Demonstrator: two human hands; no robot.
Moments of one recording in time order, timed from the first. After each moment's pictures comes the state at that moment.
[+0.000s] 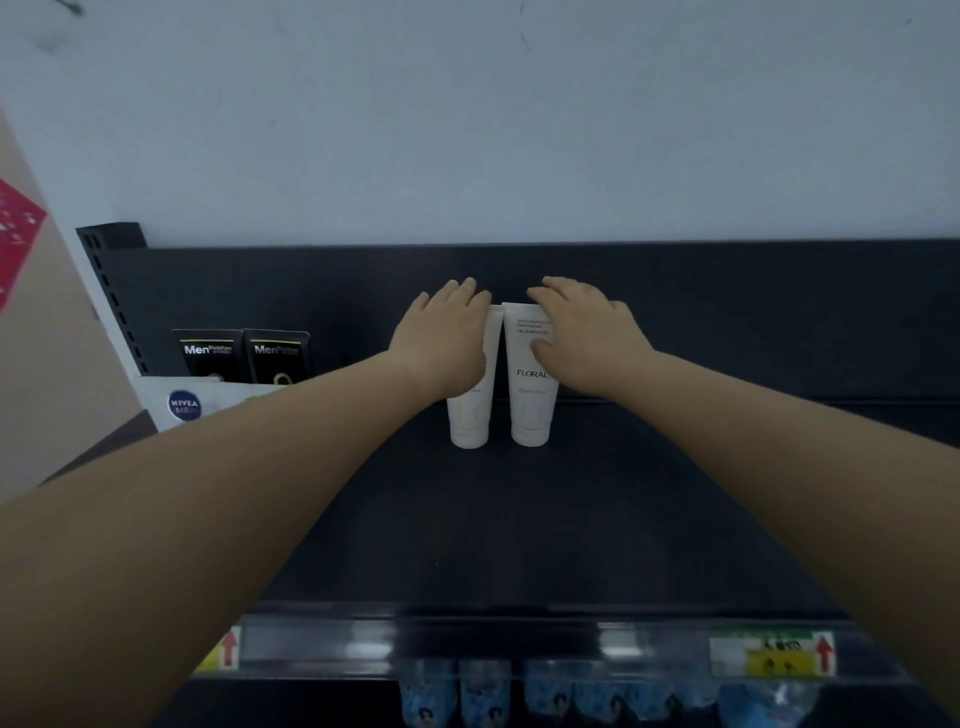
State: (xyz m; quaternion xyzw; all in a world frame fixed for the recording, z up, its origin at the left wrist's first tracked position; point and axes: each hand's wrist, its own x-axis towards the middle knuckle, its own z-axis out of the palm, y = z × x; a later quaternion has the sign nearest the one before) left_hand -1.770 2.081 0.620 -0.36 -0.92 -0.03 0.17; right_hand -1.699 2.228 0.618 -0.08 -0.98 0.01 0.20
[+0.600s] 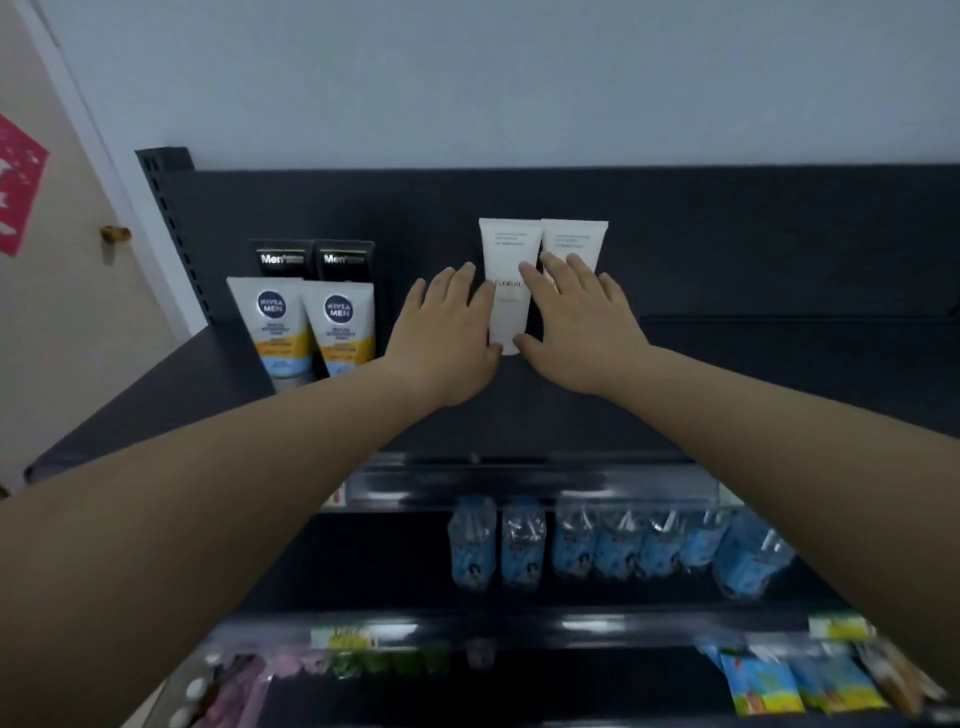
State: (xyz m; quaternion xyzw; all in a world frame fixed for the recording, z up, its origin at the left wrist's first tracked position) left_hand -1.703 1.990 0.564 -0.37 -0.91 -0.02 0.20; right_hand -1.636 2.132 0.571 -0.09 -0.98 -0.03 0.18
